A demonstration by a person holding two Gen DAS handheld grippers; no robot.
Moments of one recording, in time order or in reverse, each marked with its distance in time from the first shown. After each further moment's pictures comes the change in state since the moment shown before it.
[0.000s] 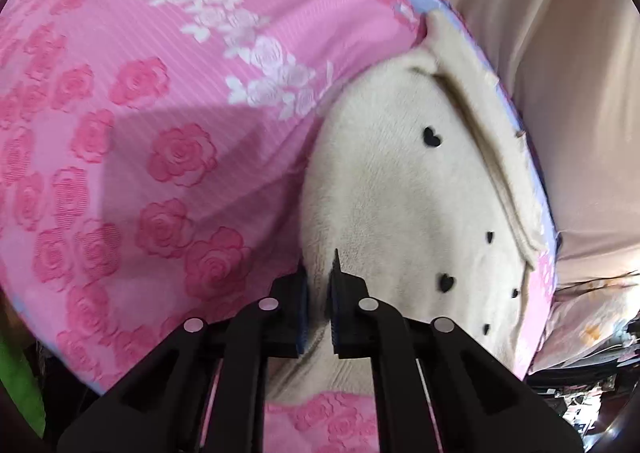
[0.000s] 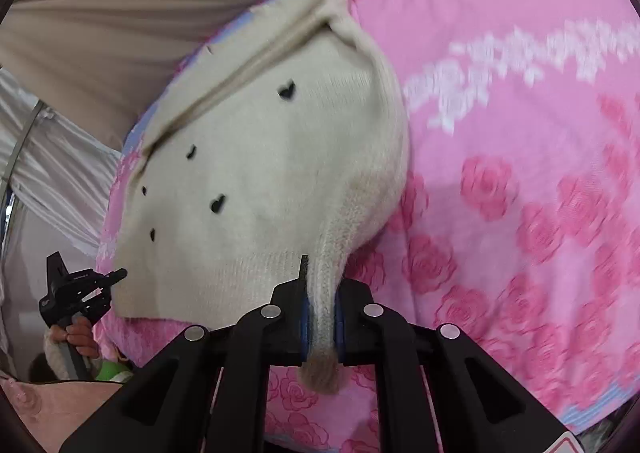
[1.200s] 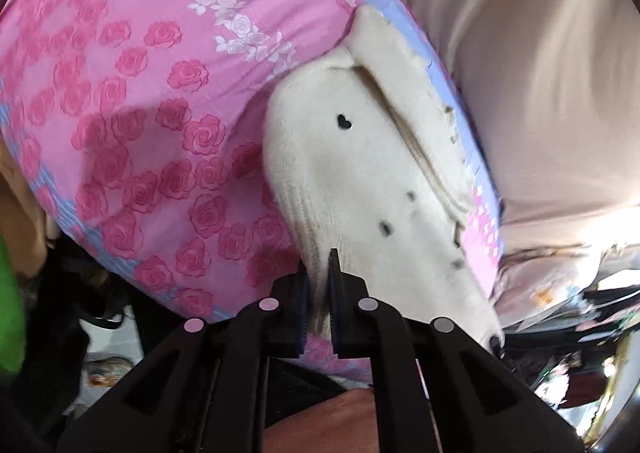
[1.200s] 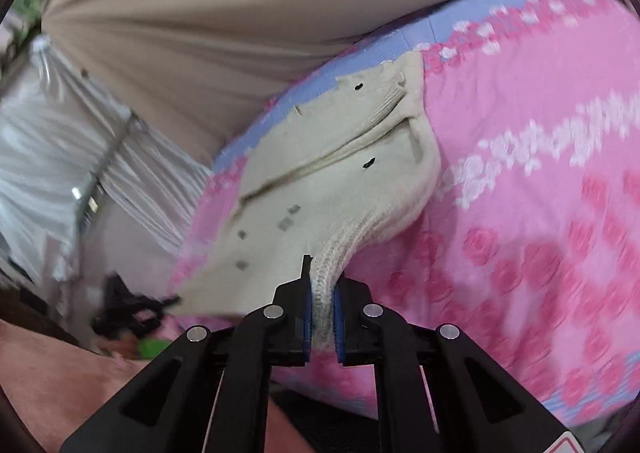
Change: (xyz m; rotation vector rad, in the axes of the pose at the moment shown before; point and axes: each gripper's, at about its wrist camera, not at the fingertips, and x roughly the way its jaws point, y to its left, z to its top) left arm -0.071 -0.024 -0.064 0.021 0.082 -0.139; right arm -0.090 -0.015 0.025 -0.141 -0.010 0.199
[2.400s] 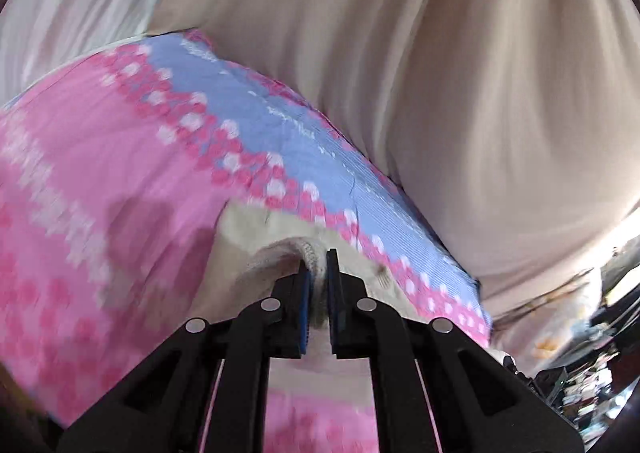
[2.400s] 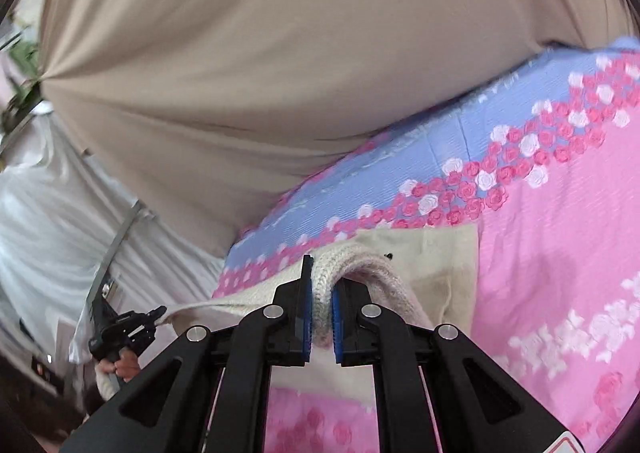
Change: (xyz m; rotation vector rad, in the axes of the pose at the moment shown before) left arm 0.003 -0.149 0.158 0.210 -0.346 -0.042; right arm 0.028 -0.043 0.168 0.174 -0.291 0.118
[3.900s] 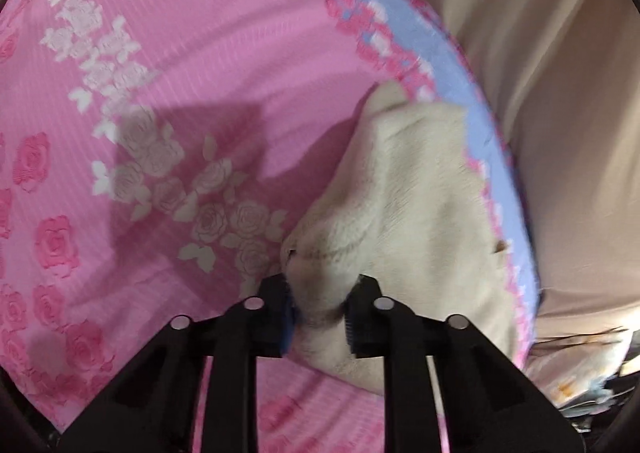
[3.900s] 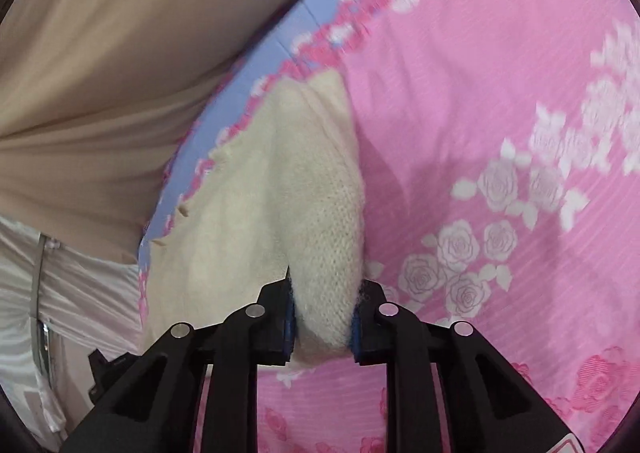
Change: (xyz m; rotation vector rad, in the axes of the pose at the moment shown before) left arm 0.082 0.116 -0.079 -0.280 0.188 0.174; right arm 0.035 -0.047 -0.108 0.193 0.105 -0.284
